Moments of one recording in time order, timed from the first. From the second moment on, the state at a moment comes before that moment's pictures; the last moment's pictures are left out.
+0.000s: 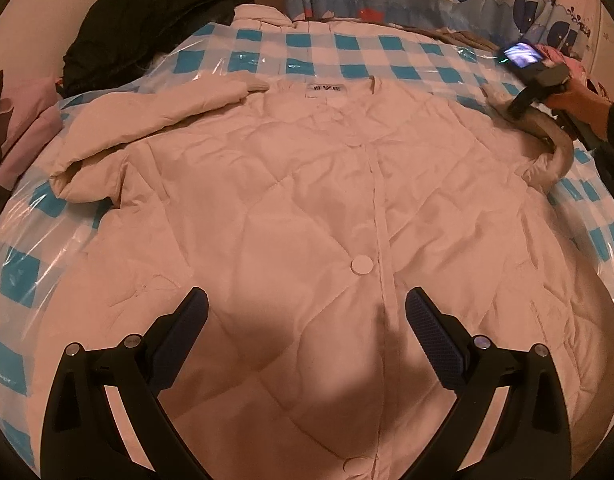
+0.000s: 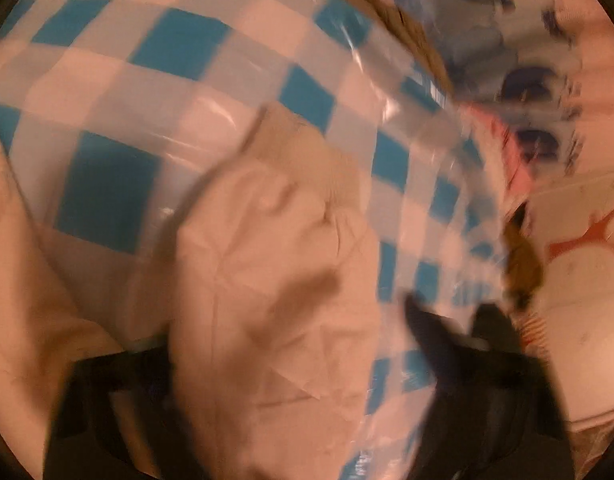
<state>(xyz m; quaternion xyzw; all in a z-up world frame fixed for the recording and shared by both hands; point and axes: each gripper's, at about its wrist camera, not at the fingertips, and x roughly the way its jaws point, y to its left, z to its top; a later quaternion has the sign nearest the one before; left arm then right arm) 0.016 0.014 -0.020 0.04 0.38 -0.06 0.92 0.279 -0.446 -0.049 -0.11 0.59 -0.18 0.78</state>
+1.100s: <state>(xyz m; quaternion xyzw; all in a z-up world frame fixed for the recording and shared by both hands) 0.021 0.026 -0.027 0.00 0.41 -0.07 0.91 -0.148 -0.501 0.036 0.10 0.33 -0.28 0.89</state>
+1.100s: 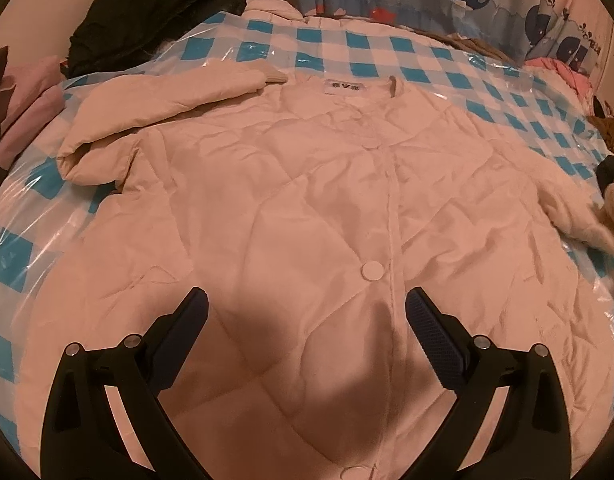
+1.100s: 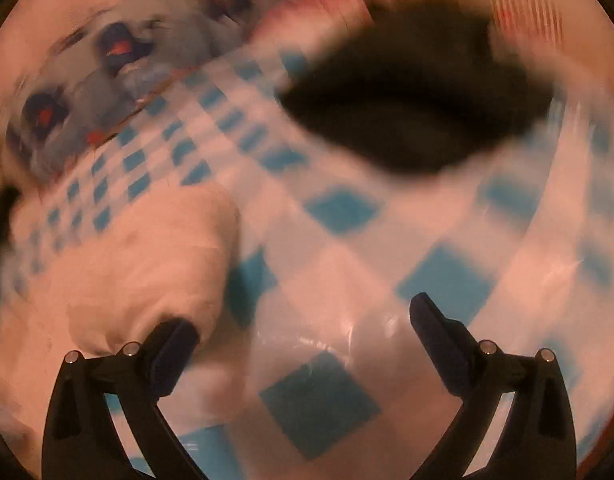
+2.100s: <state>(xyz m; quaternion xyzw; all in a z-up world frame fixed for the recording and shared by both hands) 0.026 0.030 -0.033 0.00 0.41 -0.07 0.91 -0.077 -0.547 0.017 0.17 0.37 -0.14 0.90</state>
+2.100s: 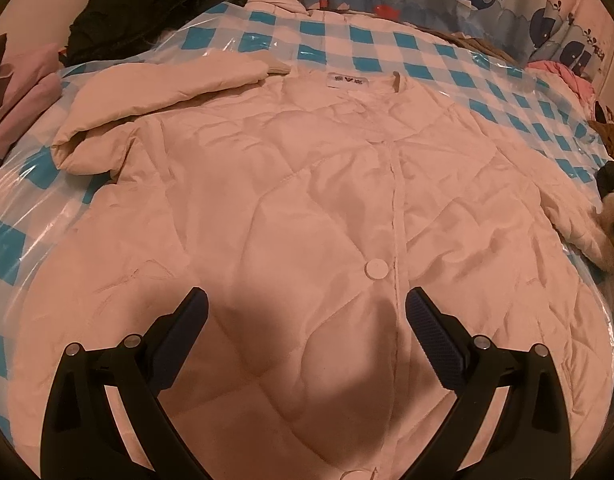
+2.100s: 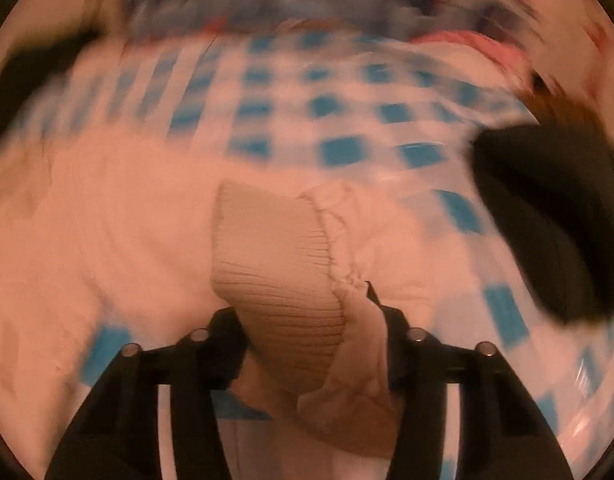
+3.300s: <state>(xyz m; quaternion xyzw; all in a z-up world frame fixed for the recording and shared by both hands) 0.029 0.028 -0.037 -0.01 0.41 -0.06 0.91 -0.178 -0.667 -0.054 0.57 0.25 -0.13 0.78</state>
